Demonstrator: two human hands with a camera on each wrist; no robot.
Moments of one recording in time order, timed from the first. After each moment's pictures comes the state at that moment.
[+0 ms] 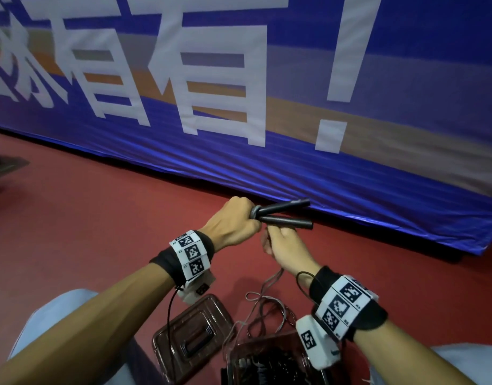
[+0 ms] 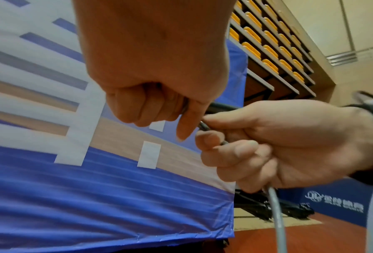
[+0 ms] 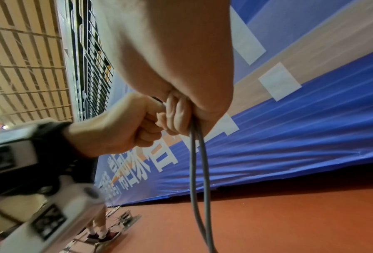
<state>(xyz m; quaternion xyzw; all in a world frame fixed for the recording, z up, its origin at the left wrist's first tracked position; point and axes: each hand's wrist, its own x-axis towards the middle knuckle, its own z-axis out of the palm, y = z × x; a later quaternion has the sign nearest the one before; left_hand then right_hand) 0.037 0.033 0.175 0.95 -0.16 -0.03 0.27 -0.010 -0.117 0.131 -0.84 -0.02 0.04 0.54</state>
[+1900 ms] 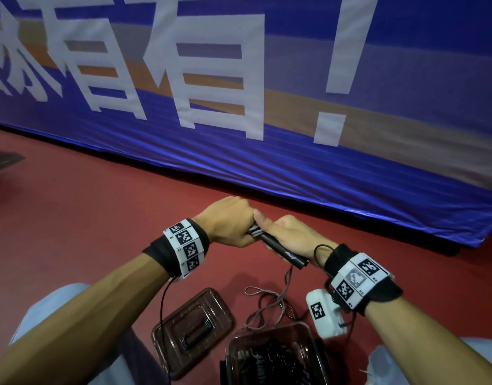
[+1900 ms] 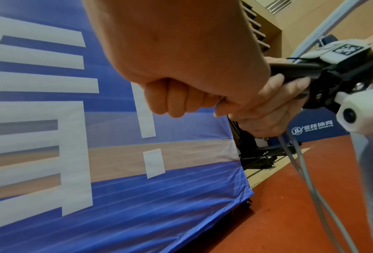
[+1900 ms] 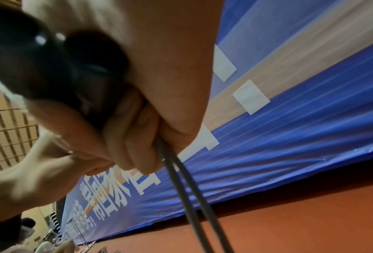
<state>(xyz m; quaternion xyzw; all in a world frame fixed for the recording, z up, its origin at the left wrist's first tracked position) 0.039 0.040 0.176 0.90 -0.43 0.08 -0.01 -0.007 -0.144 0.162 -0.84 -0.09 0.21 0.49</state>
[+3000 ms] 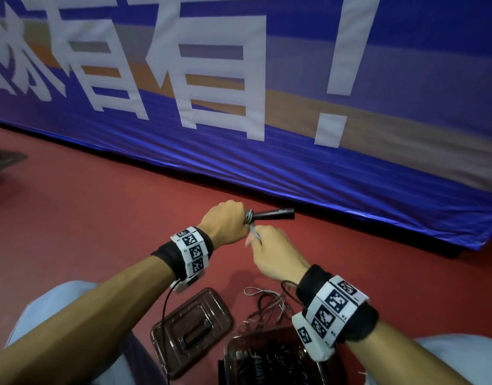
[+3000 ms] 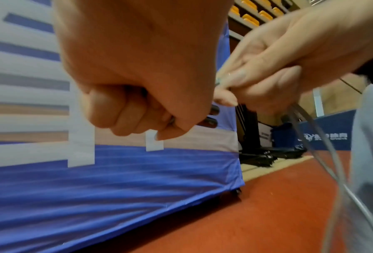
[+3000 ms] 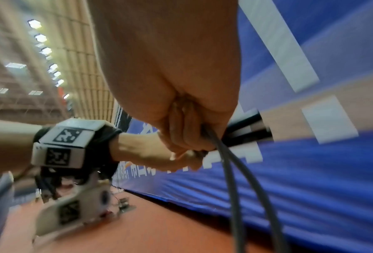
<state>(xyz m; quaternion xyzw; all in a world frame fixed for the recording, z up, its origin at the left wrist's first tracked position) 0.042 0.036 0.151 0.98 -0.16 -0.01 0.07 -0.025 -0.110 0.135 -0.93 -0.14 0.02 0.35</state>
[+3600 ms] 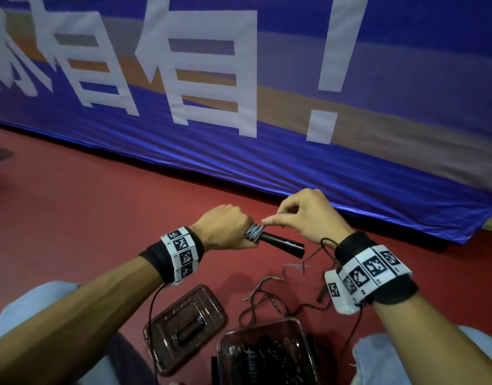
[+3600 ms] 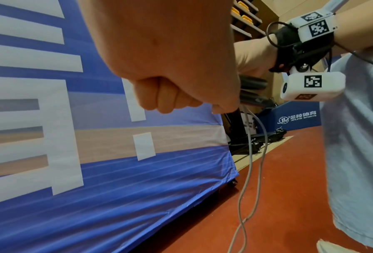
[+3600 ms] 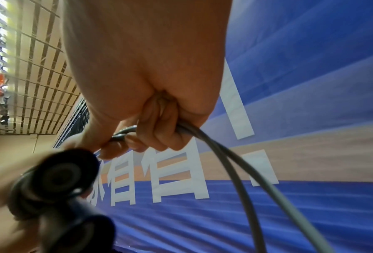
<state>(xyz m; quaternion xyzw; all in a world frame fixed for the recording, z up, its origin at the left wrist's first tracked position) 0.030 0.026 0.152 0.93 -0.35 0.02 -0.07 0.000 -0.190 0.183 -0.90 -0.16 -0.01 0.39</state>
